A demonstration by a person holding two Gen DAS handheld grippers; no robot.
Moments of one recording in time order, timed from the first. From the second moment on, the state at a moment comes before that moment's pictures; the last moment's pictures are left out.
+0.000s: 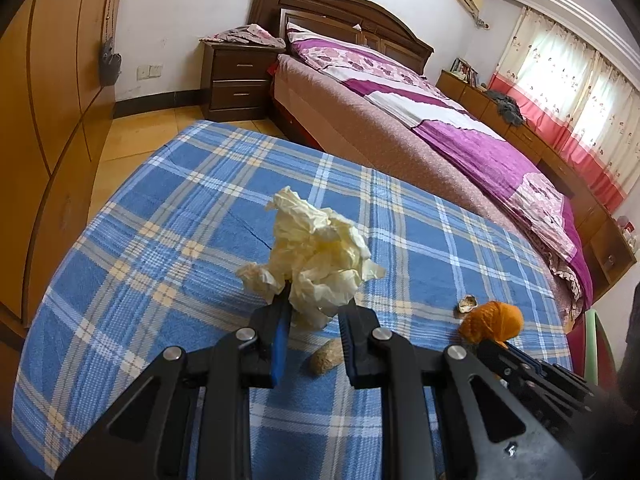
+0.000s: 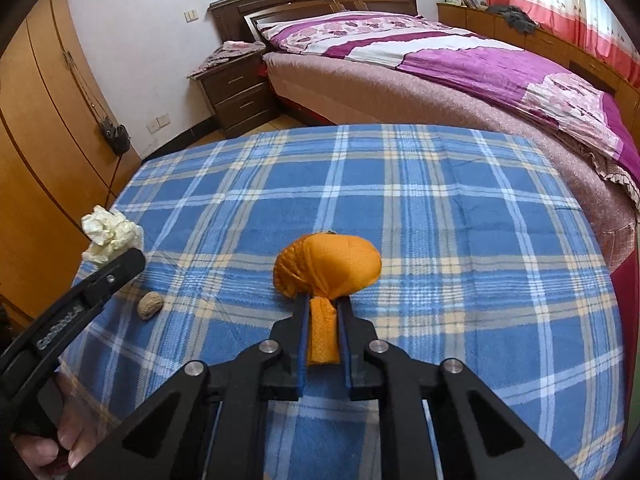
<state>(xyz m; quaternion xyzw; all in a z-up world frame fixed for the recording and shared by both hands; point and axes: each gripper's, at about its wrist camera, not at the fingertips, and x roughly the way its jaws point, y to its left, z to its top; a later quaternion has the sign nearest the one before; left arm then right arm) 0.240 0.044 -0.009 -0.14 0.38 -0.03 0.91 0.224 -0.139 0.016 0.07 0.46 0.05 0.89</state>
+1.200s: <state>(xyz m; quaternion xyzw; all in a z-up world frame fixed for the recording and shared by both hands) 0.152 -0.064 0.079 -0.06 0.35 -0.17 0.92 0.048 -0.291 0.111 0.18 0.33 -0.02 0.93</state>
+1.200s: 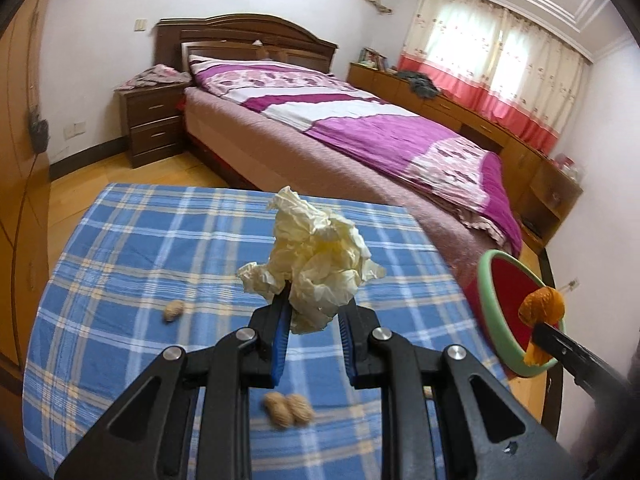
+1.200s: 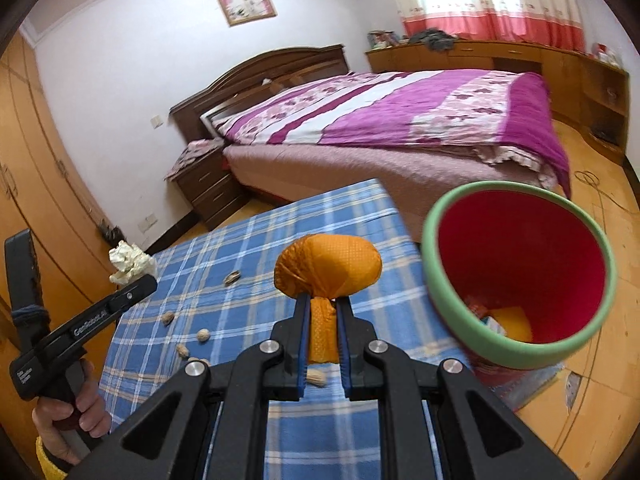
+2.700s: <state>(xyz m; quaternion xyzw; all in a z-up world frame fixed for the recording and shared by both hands) 0.107 -0.306 0.059 0.07 0.38 -0.35 0.85 -0.024 -0.482 0.061 0.30 0.29 -0.12 0.90</state>
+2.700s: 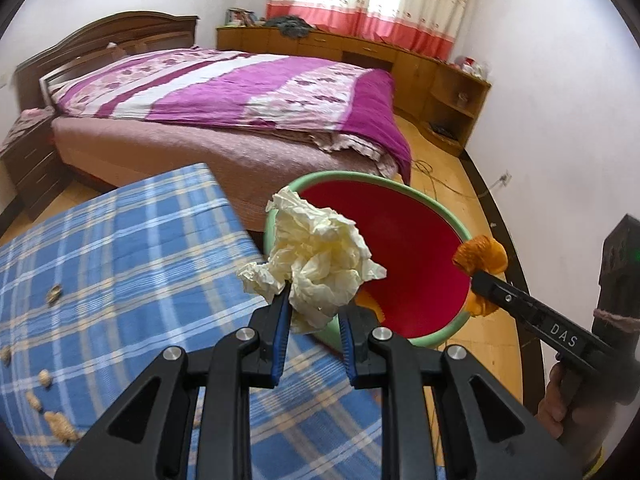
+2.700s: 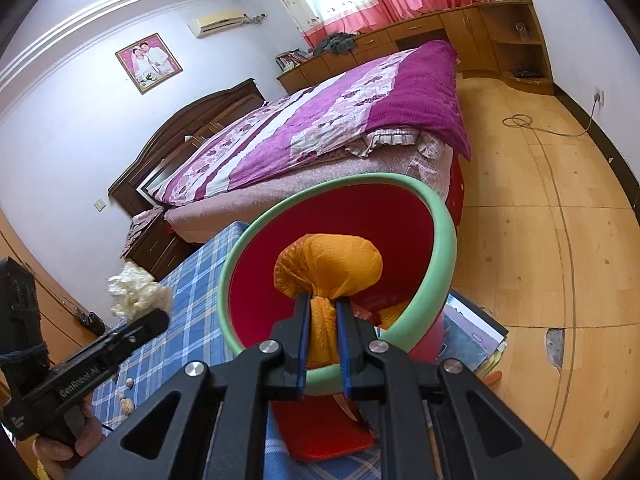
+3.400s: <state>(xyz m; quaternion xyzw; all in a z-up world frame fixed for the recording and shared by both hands) 0.128 -0.341 0.031 0.07 0.41 -0.37 0.83 -0.007 -0.502 0.046 0.31 0.30 -0.13 0.89</state>
